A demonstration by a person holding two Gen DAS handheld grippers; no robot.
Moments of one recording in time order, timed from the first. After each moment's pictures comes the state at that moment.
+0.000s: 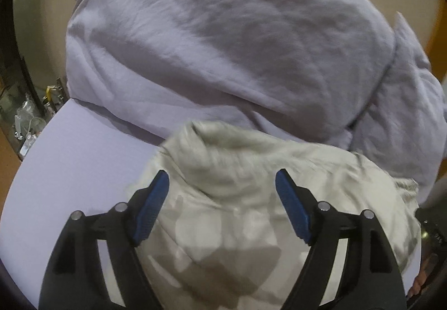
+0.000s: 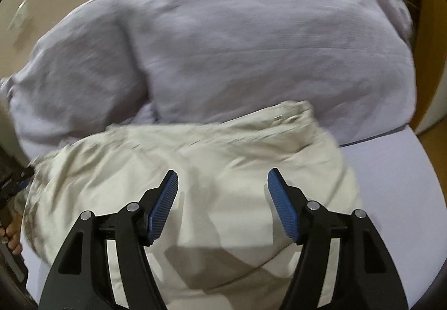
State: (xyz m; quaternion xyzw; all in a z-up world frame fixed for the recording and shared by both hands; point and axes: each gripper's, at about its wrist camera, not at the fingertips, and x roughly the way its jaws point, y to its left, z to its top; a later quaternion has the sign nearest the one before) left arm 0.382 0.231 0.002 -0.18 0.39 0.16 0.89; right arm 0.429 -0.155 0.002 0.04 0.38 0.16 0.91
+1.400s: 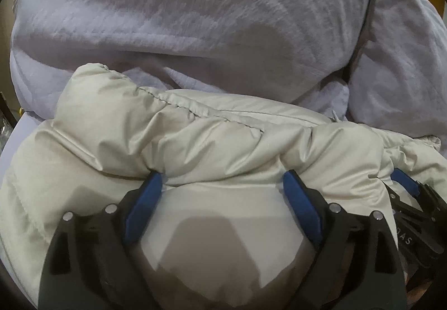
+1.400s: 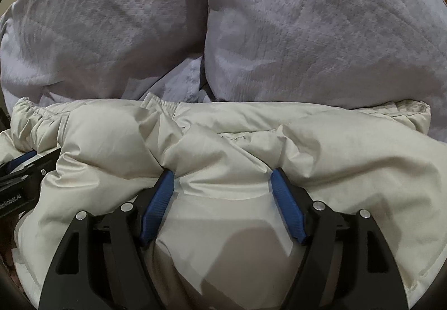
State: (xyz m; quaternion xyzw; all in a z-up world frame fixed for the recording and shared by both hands) left arm 0.467 0.160 -0.072 -0.12 0.42 0.13 0.89; right arm 0.492 -0.048 -0.070 -0.04 0.38 0.18 0.91
